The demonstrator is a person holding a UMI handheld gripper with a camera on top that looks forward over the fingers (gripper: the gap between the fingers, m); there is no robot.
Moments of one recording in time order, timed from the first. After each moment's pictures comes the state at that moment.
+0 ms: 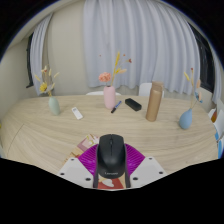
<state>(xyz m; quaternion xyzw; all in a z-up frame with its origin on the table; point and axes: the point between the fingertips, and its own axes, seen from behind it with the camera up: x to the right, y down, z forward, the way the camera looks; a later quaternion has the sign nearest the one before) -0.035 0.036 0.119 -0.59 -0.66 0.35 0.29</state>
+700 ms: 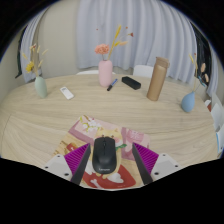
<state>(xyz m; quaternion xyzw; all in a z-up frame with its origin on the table) -0.036 0.020 0.023 -0.64 -0.67 0.26 0.28</state>
